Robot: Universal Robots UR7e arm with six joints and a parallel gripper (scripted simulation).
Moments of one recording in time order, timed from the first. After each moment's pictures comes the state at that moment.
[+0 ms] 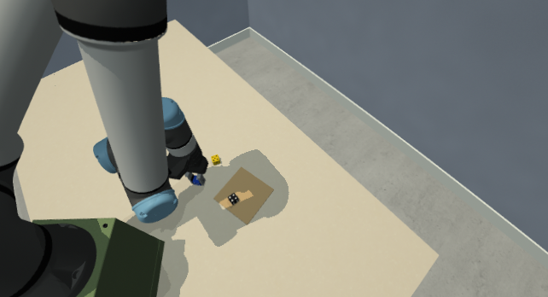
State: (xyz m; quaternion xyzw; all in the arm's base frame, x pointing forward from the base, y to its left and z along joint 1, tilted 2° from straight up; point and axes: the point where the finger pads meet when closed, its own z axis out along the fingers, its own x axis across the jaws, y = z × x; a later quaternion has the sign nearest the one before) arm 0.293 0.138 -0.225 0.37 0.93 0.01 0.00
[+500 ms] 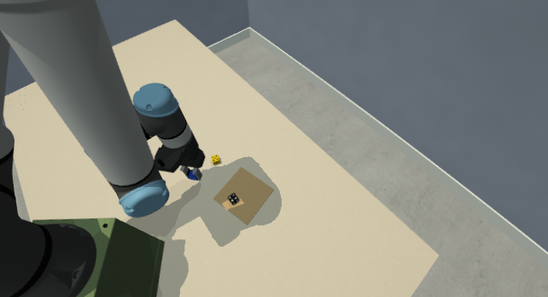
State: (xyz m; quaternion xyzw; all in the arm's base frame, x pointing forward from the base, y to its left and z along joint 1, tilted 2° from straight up) arm 0.292 0.137 -0.182 0.37 0.93 0.01 0.00
